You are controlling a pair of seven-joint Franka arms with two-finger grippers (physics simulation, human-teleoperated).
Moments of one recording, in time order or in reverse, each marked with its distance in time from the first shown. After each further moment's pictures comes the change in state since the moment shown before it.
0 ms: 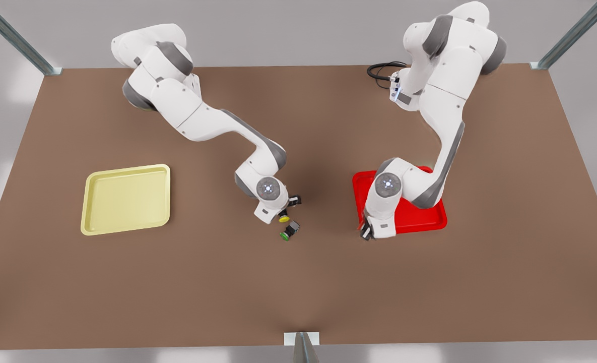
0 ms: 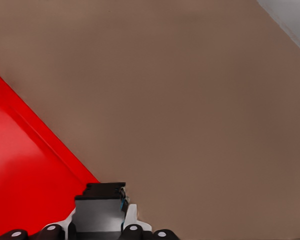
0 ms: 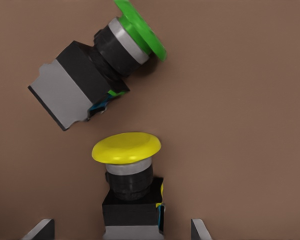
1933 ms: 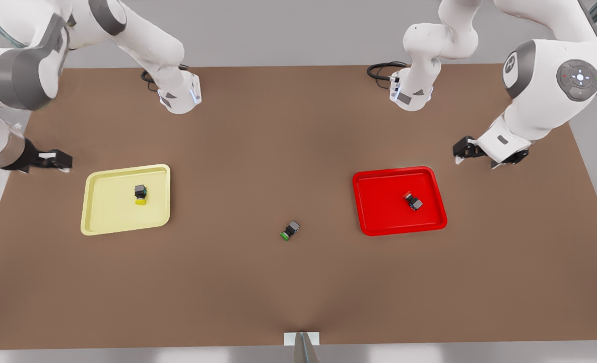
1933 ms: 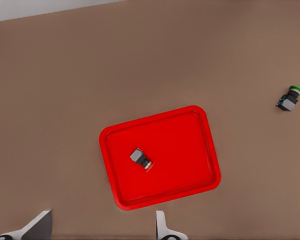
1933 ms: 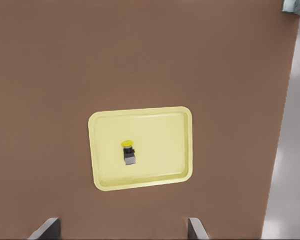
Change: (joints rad) left arm 0.054 -0.527 0.222 0.207 -0.327 -0.843 1.482; right arm -0.507 -0.771 -0.169 0.207 0.147 -0.844 -0.700
